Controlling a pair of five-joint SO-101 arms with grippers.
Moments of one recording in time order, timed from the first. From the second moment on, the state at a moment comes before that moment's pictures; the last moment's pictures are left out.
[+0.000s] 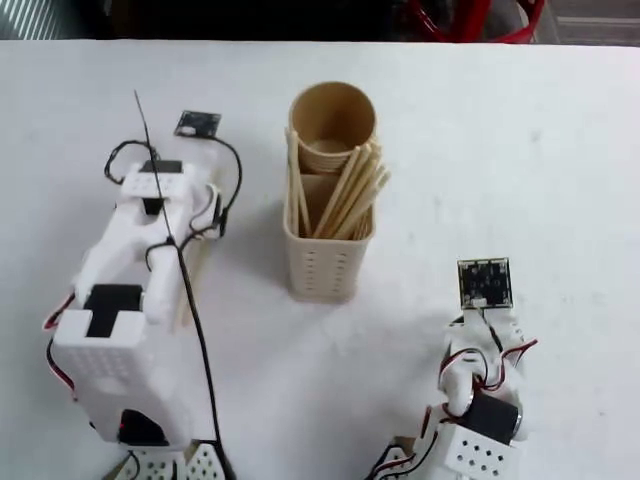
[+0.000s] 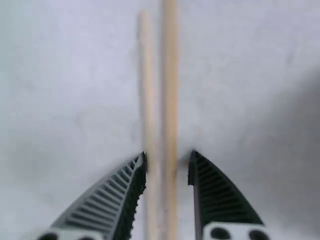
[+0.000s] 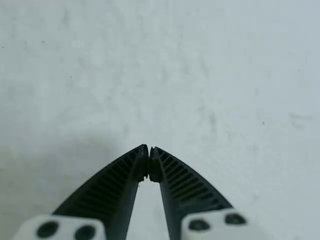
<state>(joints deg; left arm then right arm) -5.8 21.0 12.1 57.2 -5.2 19.0 -102.7 96.4 61.5 27.0</state>
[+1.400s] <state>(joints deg) -4.4 21.0 12.1 57.5 -5.2 19.0 -102.7 96.4 61.5 27.0</state>
